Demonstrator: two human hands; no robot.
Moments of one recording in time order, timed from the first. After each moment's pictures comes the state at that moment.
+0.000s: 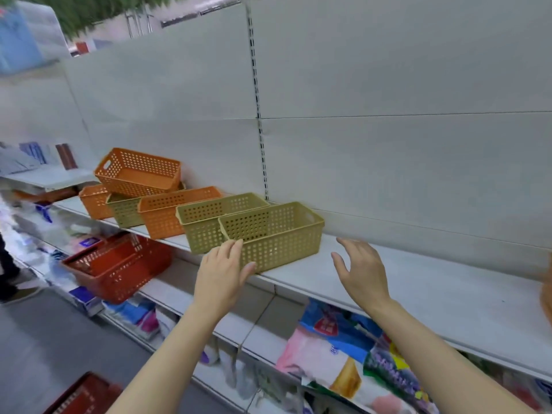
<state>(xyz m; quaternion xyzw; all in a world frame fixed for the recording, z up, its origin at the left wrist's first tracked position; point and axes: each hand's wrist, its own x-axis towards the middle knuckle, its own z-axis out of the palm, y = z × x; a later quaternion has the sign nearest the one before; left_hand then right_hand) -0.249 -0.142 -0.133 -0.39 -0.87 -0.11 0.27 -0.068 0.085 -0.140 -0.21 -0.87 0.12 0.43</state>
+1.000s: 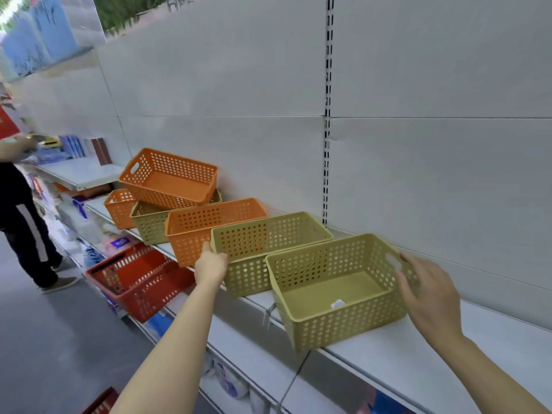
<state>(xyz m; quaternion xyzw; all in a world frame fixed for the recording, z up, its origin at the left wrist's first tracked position) -0.535 -0.121 -0.138 -0.01 -0.90 -0.44 0.00 -0.246 0.155 -0.153 -0.22 -0.85 0.13 0.46</state>
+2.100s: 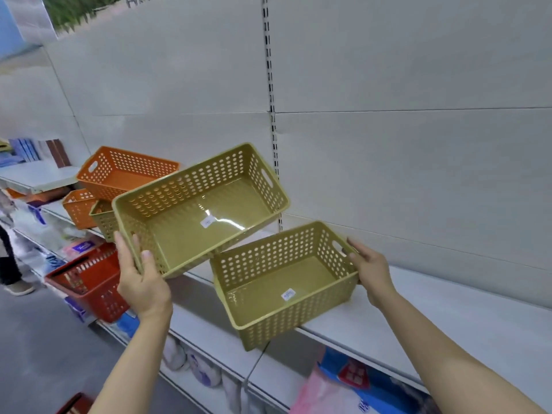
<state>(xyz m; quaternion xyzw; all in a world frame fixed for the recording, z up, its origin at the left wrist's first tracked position) -0.400 -0.157 -0.132 -0.06 -0.68 -0.65 0.32 -0.213 0.175 -0.162 -0.29 -0.65 0.63 0.31</state>
